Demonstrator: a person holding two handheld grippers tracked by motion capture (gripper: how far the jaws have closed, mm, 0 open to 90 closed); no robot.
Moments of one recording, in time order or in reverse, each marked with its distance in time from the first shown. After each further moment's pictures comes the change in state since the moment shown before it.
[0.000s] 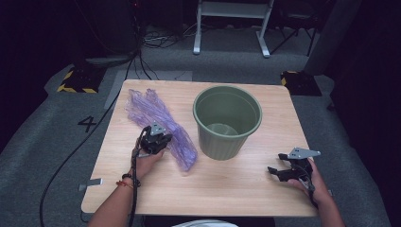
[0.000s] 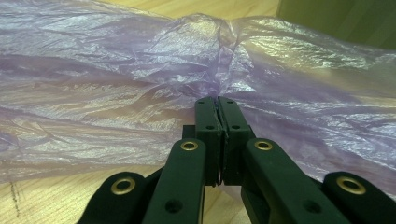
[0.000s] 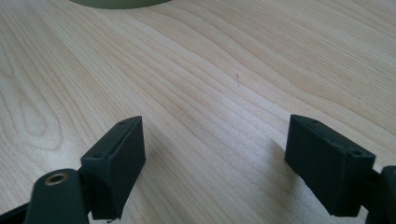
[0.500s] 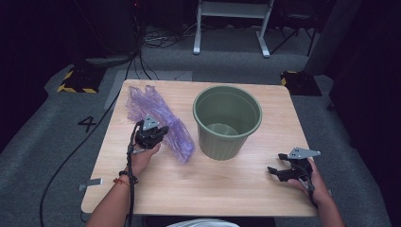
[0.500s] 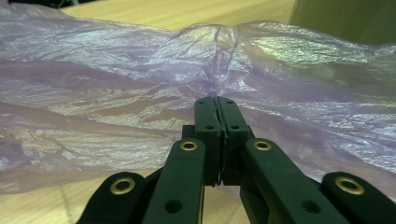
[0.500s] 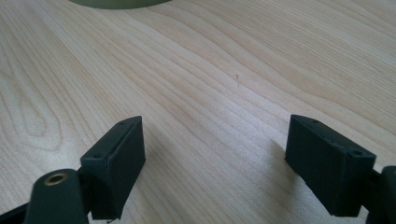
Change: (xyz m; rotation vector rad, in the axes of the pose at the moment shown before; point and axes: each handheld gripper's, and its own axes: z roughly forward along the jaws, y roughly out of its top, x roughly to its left) left arm 0.011 0.020 -0.024 -0.100 0.024 -0.024; right arm 0.000 0.000 0.000 0.001 0.000 0.001
